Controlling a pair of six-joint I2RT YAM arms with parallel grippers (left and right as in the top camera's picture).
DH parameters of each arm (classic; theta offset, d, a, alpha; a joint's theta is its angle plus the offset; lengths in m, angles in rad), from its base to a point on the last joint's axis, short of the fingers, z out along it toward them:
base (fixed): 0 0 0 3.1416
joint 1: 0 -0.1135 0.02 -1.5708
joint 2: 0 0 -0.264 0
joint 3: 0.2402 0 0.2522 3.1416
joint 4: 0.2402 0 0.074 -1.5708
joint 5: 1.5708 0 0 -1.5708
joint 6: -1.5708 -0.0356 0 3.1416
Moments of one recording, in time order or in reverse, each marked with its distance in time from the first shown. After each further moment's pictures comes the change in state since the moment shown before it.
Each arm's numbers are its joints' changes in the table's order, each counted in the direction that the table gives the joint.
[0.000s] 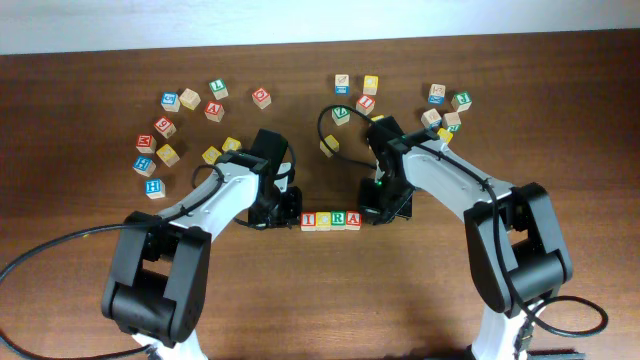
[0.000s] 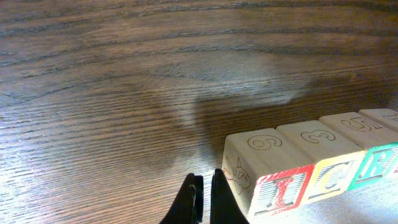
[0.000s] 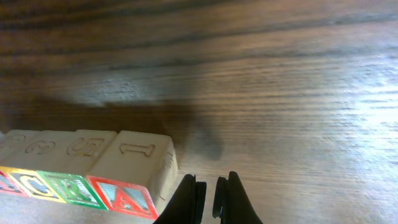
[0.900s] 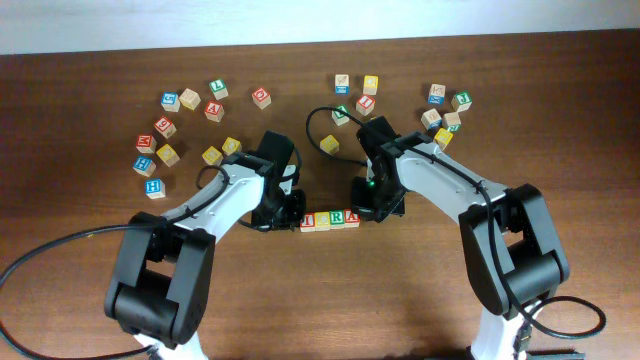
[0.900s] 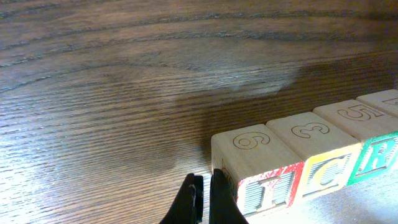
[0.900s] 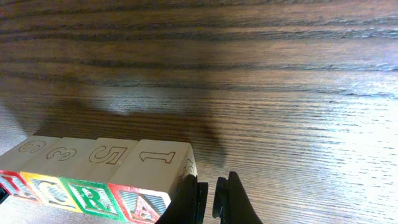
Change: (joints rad) left arm 0.030 0.000 0.000 0.005 -0.012 0.000; right arm -0.031 0.000 -0.003 -0.068 0.012 0.035
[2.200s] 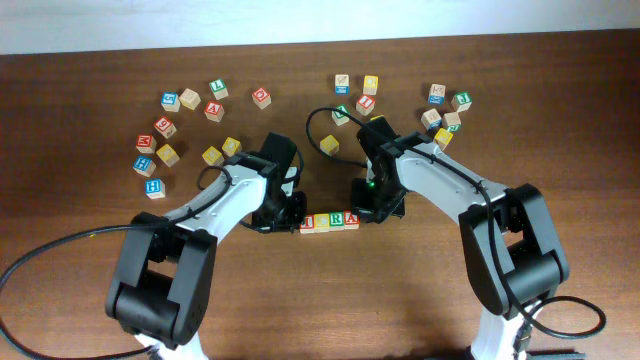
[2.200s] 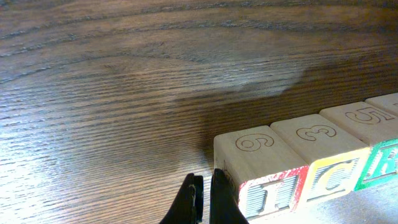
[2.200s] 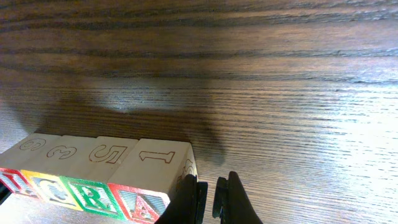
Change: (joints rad) left arm 0.011 0.000 0.000 0.014 -0.027 0.000; right arm 0.000 0.000 0.000 0.016 -0.012 -0.001
